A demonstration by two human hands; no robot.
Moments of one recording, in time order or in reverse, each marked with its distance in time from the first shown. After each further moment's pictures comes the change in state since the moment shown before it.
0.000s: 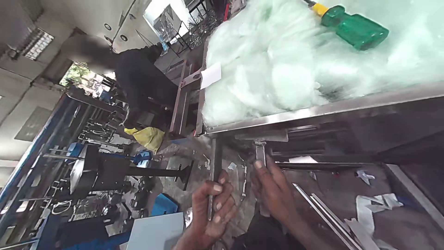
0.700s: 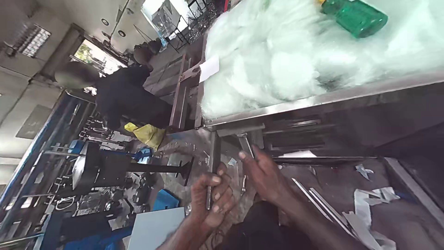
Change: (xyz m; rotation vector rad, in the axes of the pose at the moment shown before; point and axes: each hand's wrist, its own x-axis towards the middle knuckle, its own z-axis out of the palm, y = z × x) left_hand -0.001 0.000 0.003 0.019 0.023 -0.001; right_hand 0.018 -0.010 0.002 -0.433 -0.121 0.018
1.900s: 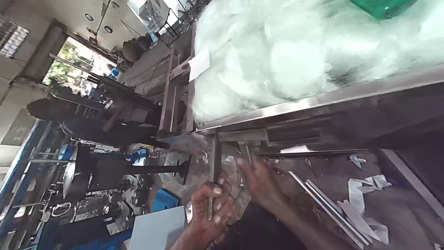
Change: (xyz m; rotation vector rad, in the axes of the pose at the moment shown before) left_hand 0.001 -0.006 -0.027 0.004 0.006 -0.034; right_hand -0.011 0.029 0.016 0.096 0.225 0.000
